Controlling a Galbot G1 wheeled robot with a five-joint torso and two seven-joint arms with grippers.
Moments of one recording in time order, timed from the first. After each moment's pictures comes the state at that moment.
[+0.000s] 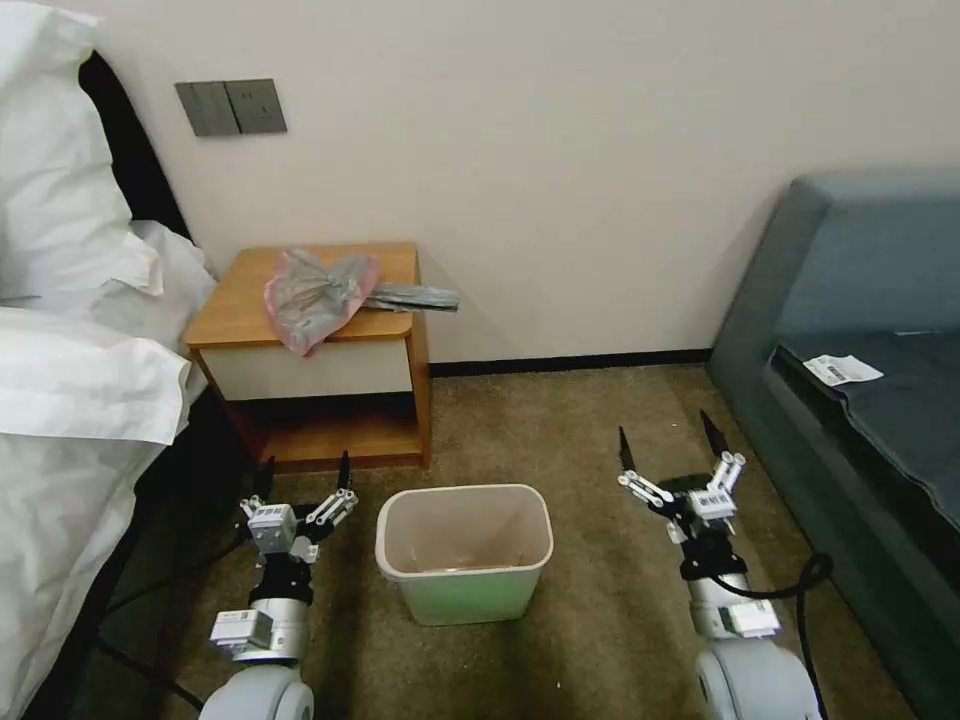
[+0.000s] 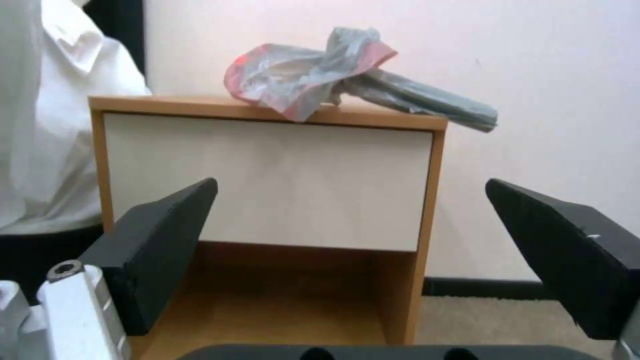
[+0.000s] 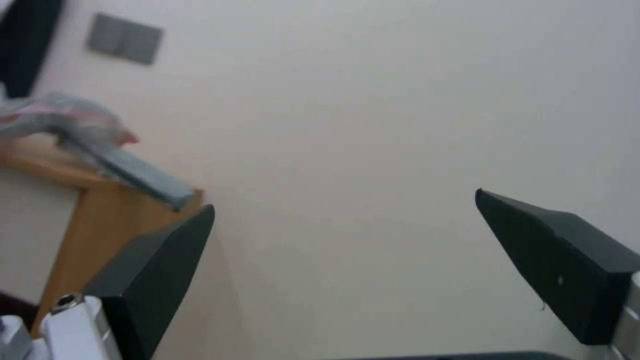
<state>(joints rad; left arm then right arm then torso) 1.65 -1.45 -0.56 -2.01 -0.18 -0.32 -0.05 -1.43 1.36 0.51 1.92 -0.16 0.46 -0.06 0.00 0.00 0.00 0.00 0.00</state>
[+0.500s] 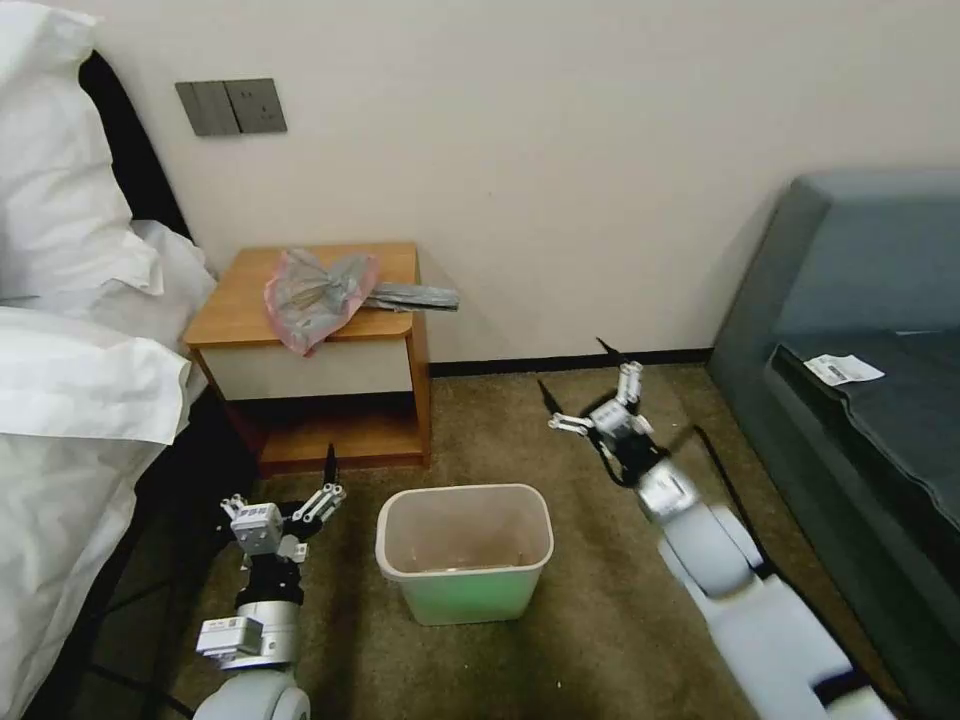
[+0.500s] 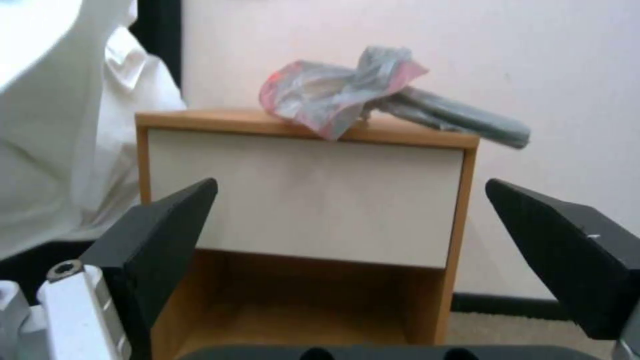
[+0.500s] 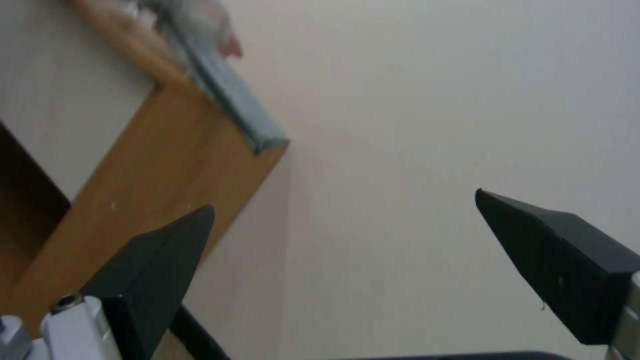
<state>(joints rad) 1.66 -1.48 -0.59 -2.03 -0.16 -0.32 -0.09 -0.94 1.12 0.12 1.62 -0.26 0.25 -0.02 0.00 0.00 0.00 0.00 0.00</state>
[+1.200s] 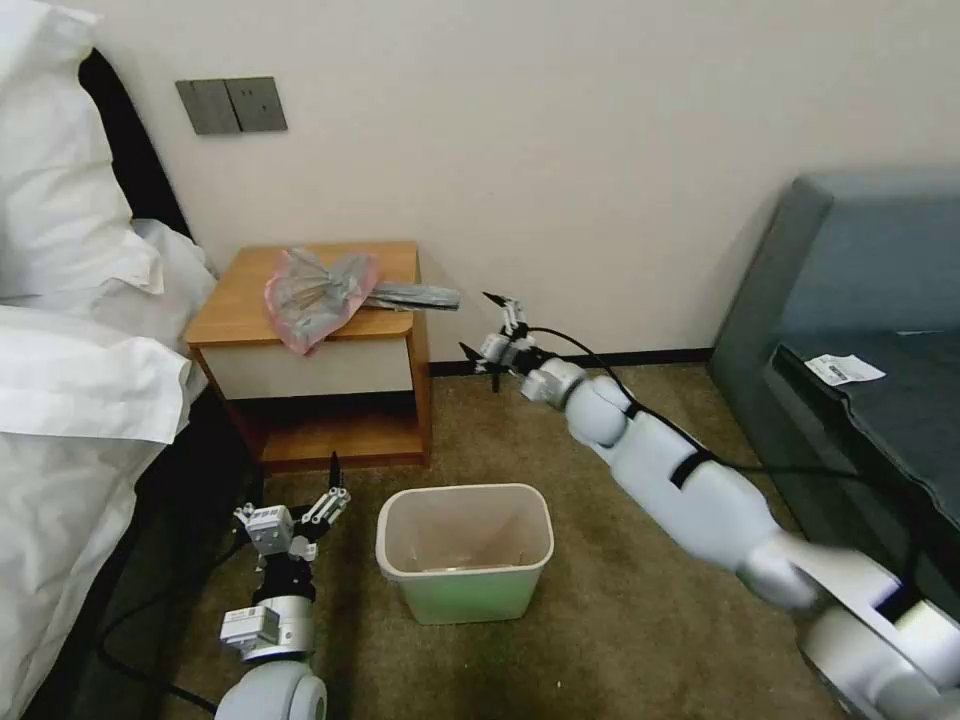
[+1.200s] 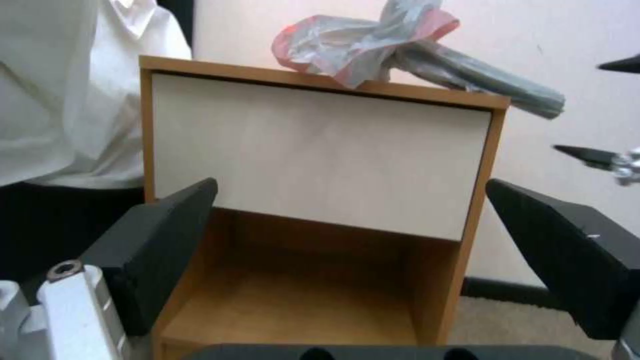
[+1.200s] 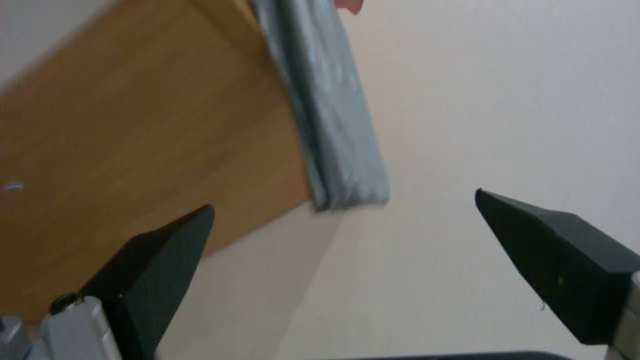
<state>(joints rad) 1.60 -1.53 -0.58 -1.94 -0.16 -0.32 -0.09 -0.30 1.27 -0.37 1.05 -0.35 0.22 0.00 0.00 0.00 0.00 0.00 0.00</state>
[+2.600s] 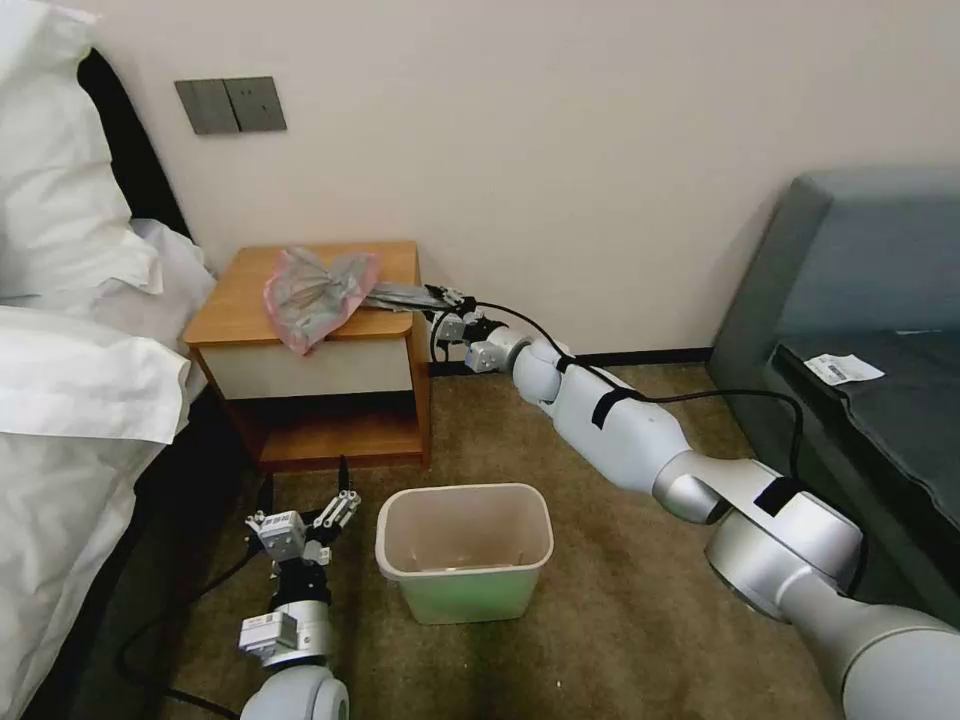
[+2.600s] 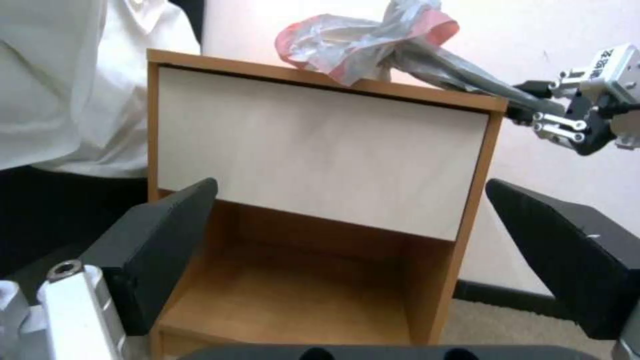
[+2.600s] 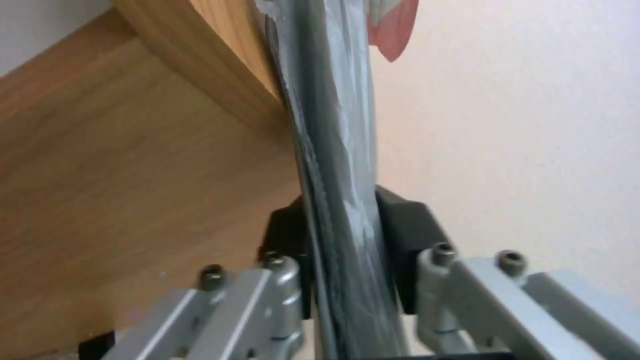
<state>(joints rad) 1.61 -1.61 -0.57 -1.94 -0.12 -0.34 -0.10 -0.15 1.45 -0.47 0.76 -0.40 0.28 0.05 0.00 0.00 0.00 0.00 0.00</state>
